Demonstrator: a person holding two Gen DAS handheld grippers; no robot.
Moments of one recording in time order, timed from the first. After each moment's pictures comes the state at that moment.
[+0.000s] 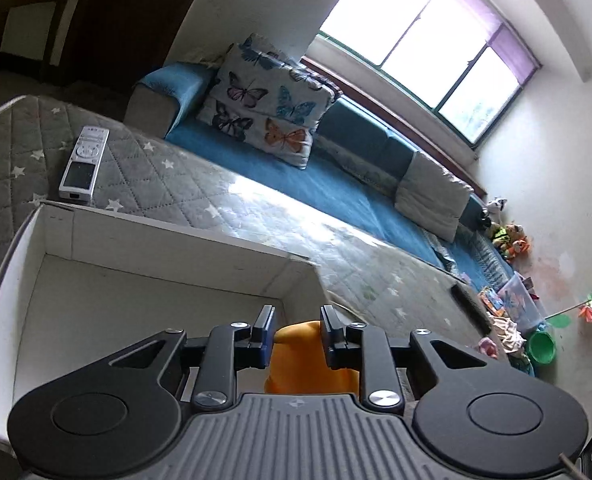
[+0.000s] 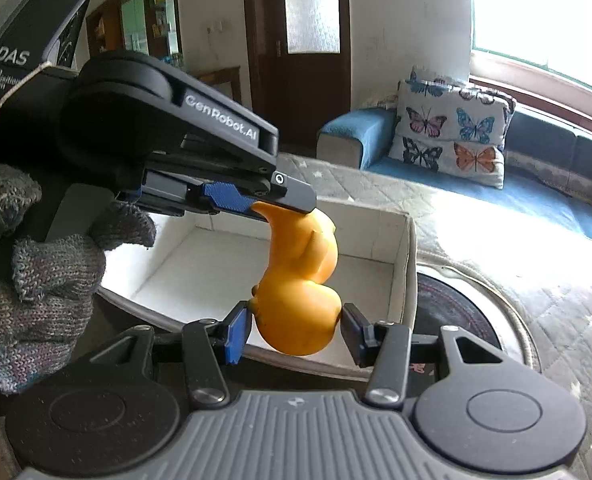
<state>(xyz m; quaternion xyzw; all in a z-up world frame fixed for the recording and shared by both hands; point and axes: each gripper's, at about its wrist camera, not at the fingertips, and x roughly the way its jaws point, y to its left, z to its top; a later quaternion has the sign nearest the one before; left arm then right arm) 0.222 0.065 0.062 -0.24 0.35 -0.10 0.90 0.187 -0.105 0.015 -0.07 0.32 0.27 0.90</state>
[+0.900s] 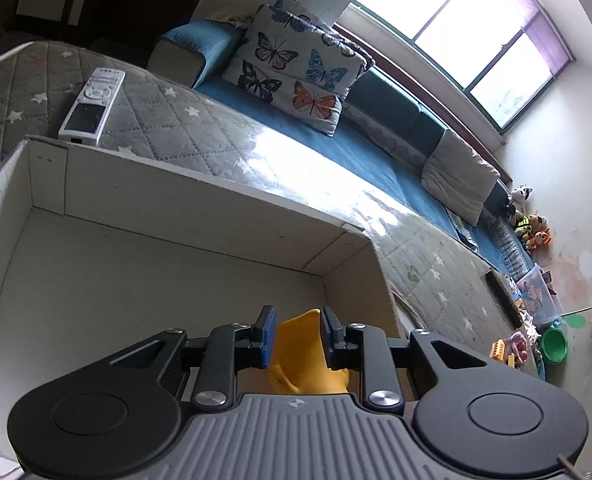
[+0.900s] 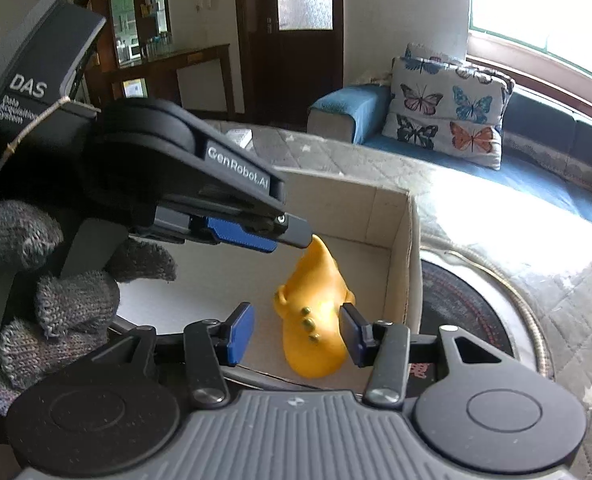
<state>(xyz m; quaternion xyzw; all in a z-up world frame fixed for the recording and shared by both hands) 0.247 0.068 0.019 -0.25 0.39 -0.08 0.88 0.204 -0.097 -0.004 -0.08 0.35 0.26 0.90</state>
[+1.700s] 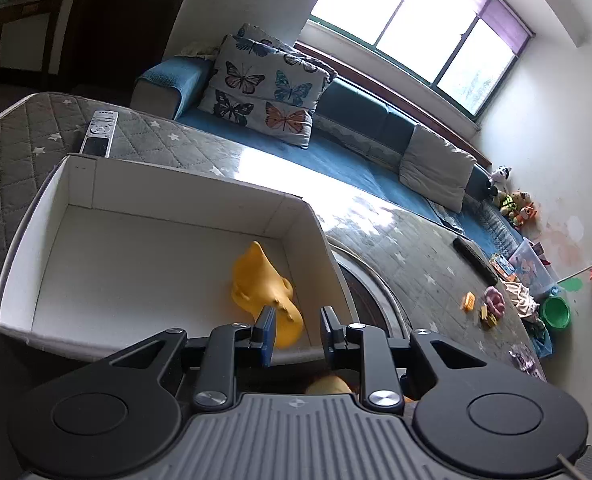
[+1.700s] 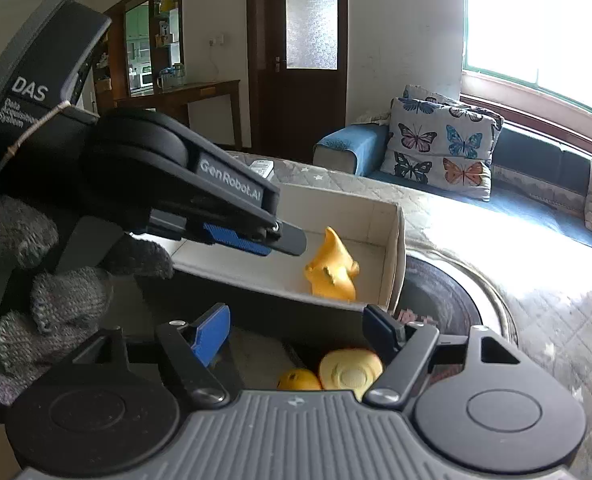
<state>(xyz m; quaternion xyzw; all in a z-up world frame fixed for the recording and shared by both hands) 0.142 0.036 0.061 -0.19 0.36 -0.10 0.91 0.096 -0.135 0.032 -0.08 0.29 0.27 0.92</state>
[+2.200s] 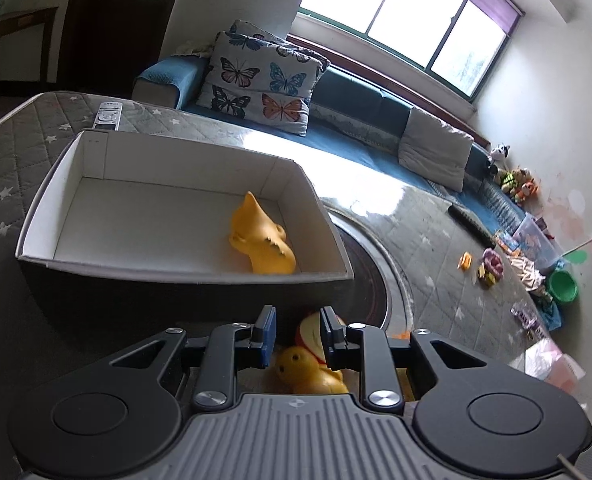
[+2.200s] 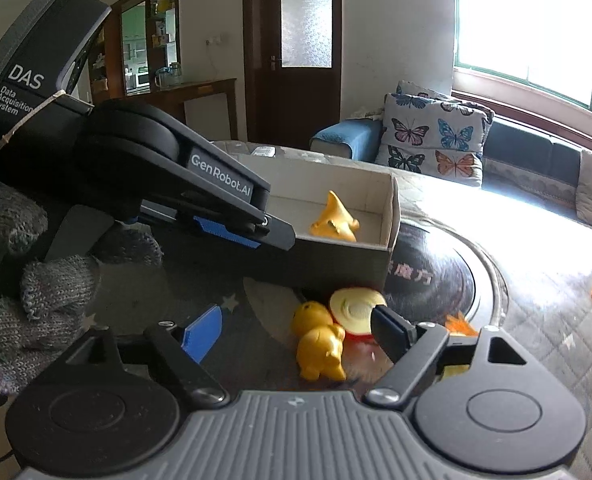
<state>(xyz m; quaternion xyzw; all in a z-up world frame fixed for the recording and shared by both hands) 0.092 0.018 0.049 -0.15 0.37 -0.10 0.91 0.041 -0.154 0.018 -0.07 0.29 0.26 0.92</state>
